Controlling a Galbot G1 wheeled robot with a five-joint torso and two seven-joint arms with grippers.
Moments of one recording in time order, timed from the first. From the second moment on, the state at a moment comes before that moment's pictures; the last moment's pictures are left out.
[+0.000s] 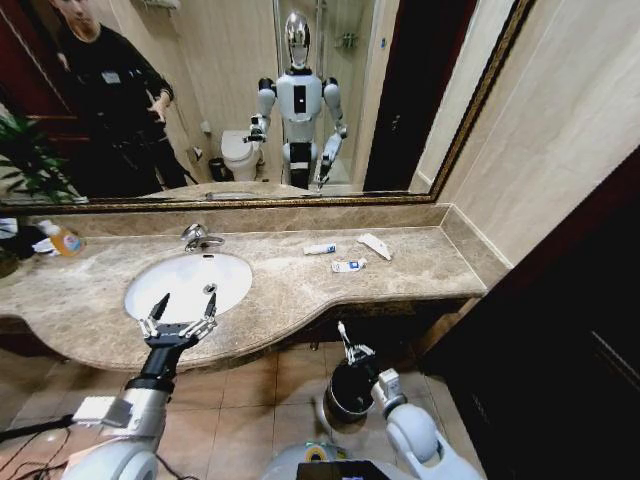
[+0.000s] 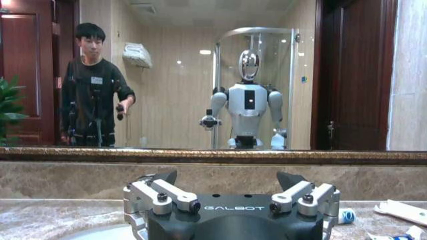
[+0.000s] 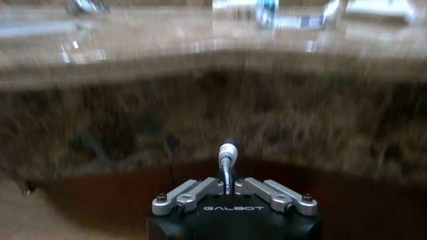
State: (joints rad) left arm 1.84 -1.36 -0.82 -2.47 -0.37 0.04 0.05; right arm -1.48 1.26 0.20 1.80 0.16 -0.13 0.06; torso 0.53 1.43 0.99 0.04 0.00
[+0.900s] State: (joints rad) left arm 1.84 -1.36 -0.82 -2.47 -0.37 0.04 0.05; right arm -1.30 1.35 0.19 1.17 0.14 0.10 0.13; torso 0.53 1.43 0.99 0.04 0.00
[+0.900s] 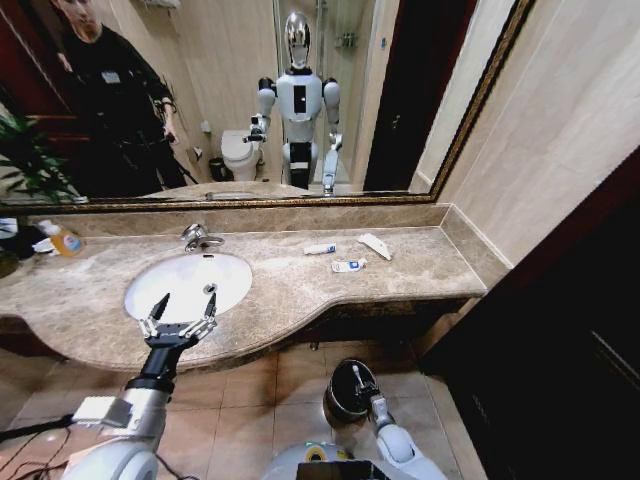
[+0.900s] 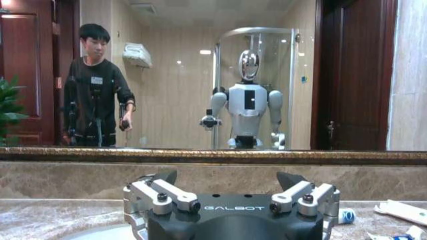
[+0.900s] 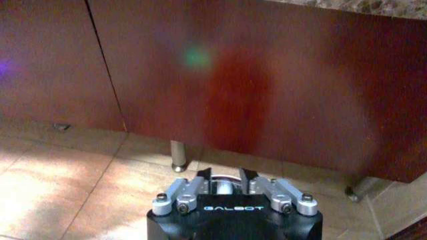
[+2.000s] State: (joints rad) left arm 1.84 -1.36 -0.82 -2.47 -0.37 0.04 0.05; right arm -1.54 1.29 0.21 1.86 0.12 -0.01 0.36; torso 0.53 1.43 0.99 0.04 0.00
